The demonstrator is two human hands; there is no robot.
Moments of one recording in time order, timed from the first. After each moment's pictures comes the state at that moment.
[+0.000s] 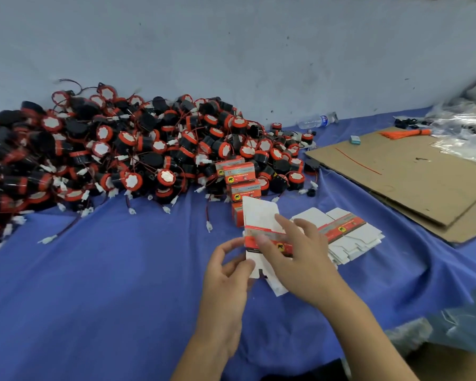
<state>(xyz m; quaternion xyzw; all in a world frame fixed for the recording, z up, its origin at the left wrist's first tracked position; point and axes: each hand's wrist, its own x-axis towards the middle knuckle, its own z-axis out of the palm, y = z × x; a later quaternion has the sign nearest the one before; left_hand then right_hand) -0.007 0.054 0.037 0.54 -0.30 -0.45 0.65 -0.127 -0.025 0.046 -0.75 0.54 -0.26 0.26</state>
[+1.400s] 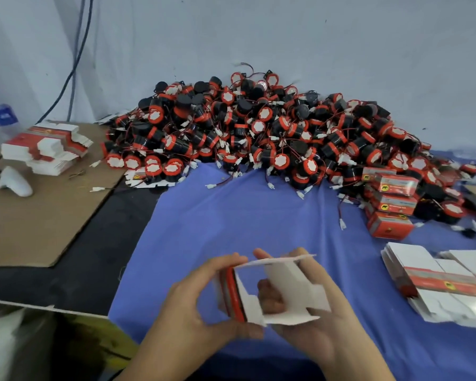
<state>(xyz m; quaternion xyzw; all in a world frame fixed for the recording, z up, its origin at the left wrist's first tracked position) 0.174 0.296 0.034 0.70 -0.46 -0.16 0.53 0.055 0.139 0.054 -0.23 0.31 -0.09 0.92</state>
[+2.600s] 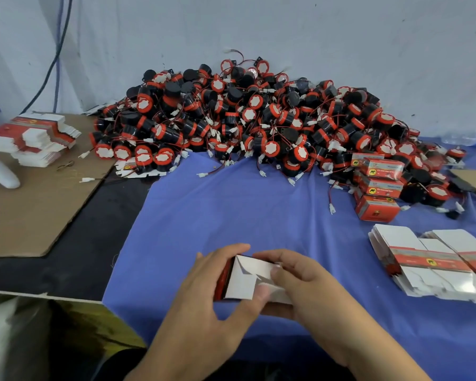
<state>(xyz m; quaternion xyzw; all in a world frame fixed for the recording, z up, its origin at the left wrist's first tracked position) 0.132 0.293 0.047 0.73 -0.45 -0.14 0.50 0.019 0.151 0.058 -0.62 0.33 -0.11 0.70</state>
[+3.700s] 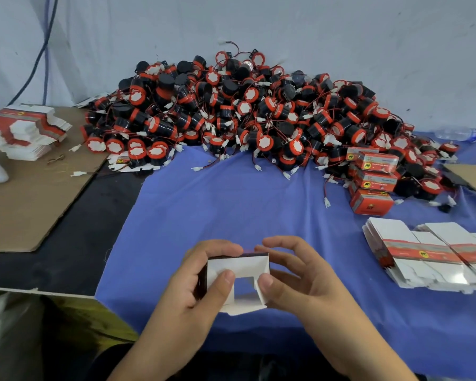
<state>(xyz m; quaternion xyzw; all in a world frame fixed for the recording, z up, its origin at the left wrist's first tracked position) 0.140 0.296 0.039 0.63 -0.42 -0.22 0.61 -0.001 0.158 0.053 -0.62 0.21 -0.21 0.73</state>
